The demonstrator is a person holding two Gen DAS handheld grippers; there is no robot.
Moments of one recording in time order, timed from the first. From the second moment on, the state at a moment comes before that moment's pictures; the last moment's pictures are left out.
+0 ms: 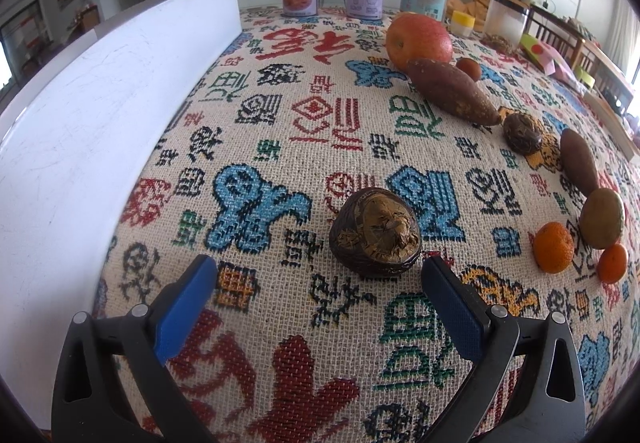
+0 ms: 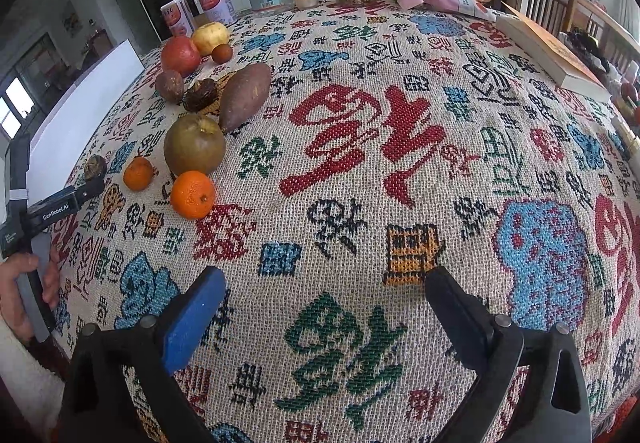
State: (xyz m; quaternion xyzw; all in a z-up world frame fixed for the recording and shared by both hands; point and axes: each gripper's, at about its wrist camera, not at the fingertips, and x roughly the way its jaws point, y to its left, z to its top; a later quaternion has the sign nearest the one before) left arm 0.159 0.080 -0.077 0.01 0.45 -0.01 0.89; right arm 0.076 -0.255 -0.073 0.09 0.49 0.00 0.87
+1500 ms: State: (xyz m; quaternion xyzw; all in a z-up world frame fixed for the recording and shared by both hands) left arm 0.115 0.342 0.035 -0.17 0.43 0.17 0.87; right arm 0.225 0.191 0.057 0.06 0.49 0.41 0.77
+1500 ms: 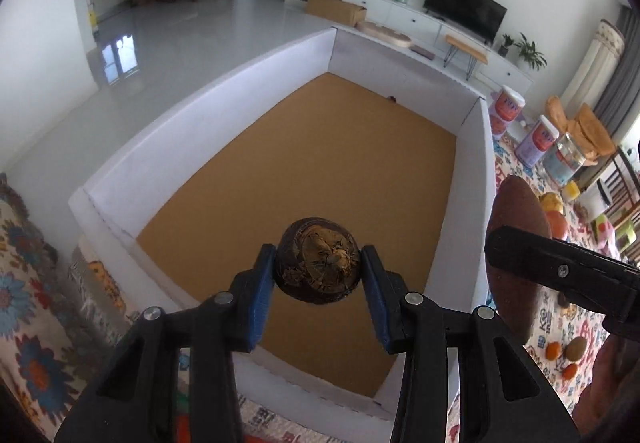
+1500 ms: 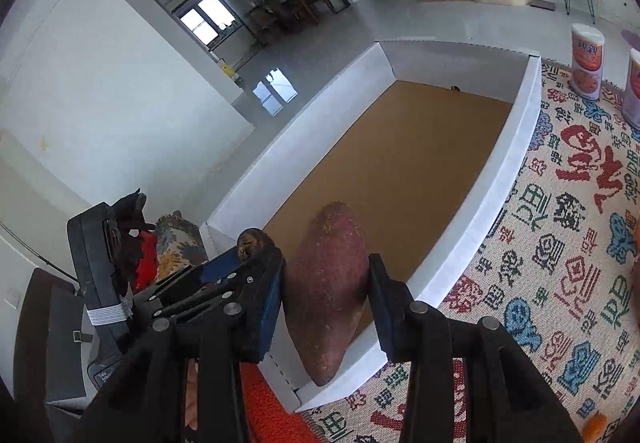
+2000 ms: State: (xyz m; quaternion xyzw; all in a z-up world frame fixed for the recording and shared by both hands) left arm 0.086 0.279 0.047 -0.11 0.36 0.13 0.92; right arm 0.211 0.159 0.037 0.03 0.43 0.35 0.83
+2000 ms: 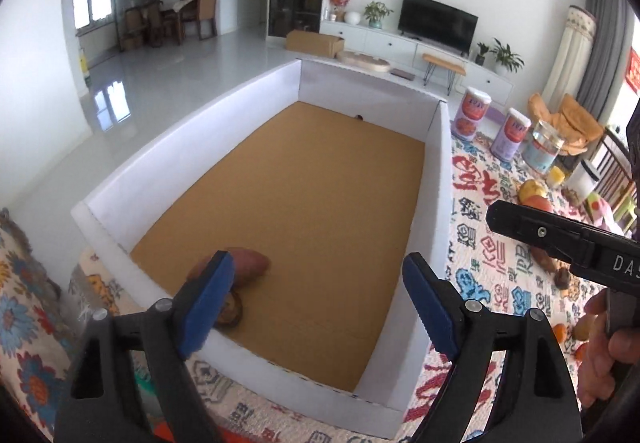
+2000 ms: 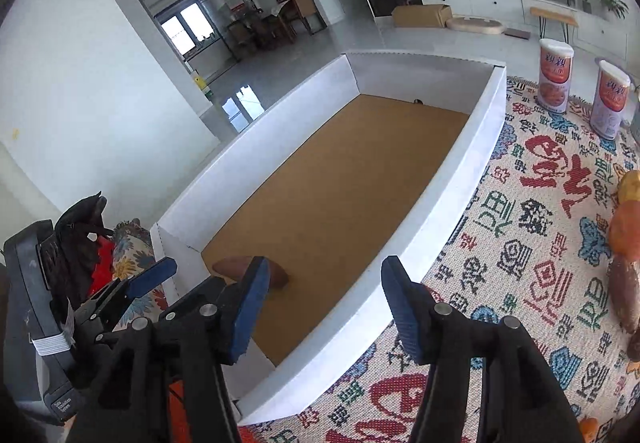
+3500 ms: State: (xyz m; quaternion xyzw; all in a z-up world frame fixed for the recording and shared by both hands) left arm 0.148 0.069 -0.078 0.01 0.45 -0.01 0.89; right arm 0.116 -0.309 -0.086 0.03 0.45 -0.07 0.89
